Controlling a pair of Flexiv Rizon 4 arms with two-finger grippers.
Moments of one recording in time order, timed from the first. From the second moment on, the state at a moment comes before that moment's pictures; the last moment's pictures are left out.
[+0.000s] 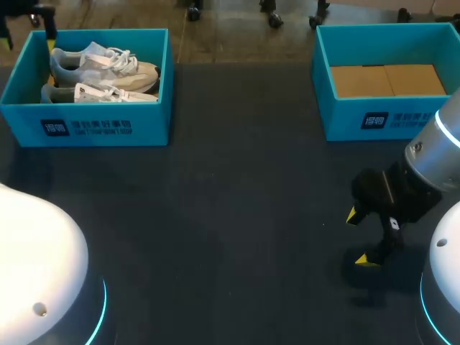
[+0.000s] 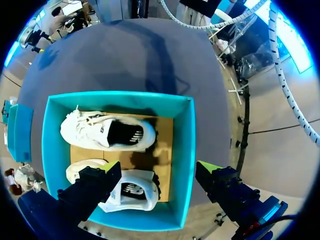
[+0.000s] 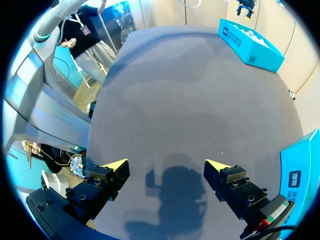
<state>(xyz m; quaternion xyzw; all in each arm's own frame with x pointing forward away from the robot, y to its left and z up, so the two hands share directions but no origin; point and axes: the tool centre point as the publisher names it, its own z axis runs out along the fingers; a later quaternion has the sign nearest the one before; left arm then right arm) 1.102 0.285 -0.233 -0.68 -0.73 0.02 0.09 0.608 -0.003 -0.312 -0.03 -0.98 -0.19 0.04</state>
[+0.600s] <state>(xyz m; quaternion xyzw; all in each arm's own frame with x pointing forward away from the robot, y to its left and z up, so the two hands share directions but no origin) 1.049 0.279 -0.240 -0.67 -0.74 0.01 0.09 0.609 -0.003 -0.312 -0.03 -0.98 -0.19 0.04</state>
